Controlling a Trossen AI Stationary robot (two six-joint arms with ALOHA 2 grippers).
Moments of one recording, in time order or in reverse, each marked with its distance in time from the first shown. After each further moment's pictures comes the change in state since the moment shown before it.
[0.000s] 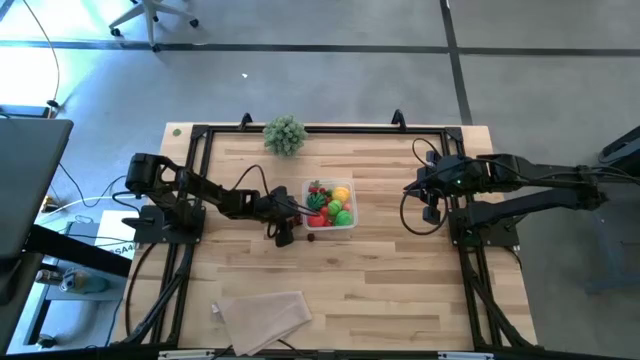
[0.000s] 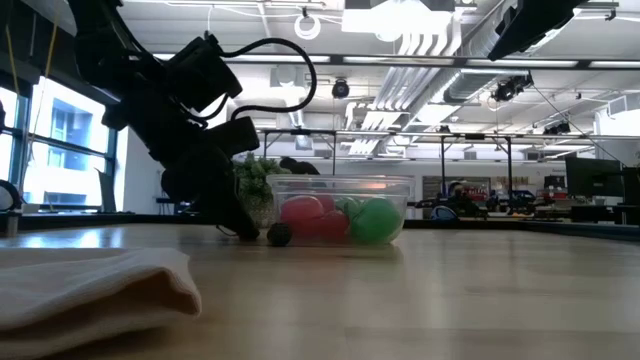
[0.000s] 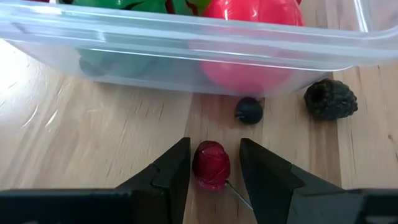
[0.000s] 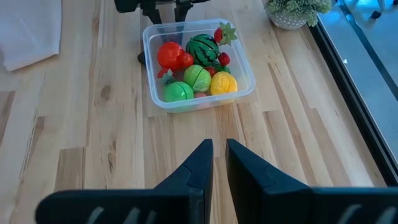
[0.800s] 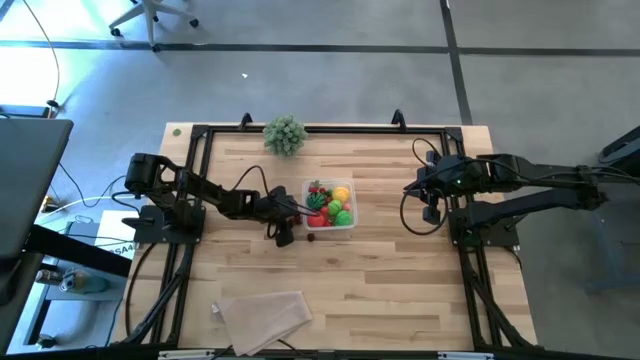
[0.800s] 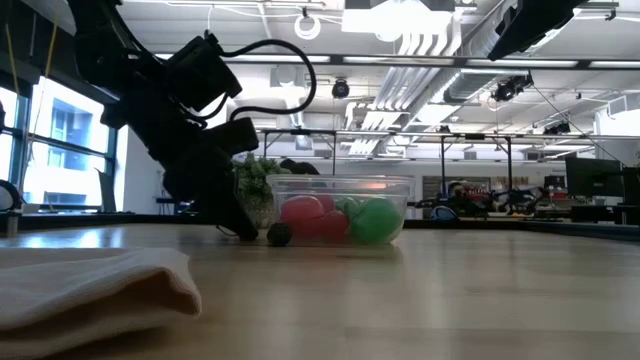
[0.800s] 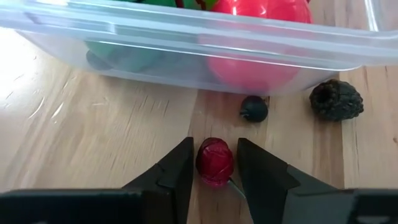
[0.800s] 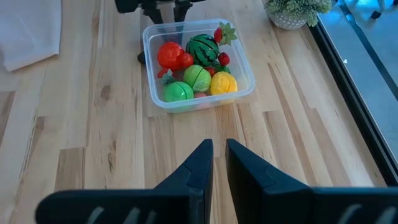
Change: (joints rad) left arm 0.000 0.000 -0.001 -0.023 -0.027 -0.035; right arm 0.000 0.000 0.000 0.000 0.000 0.000
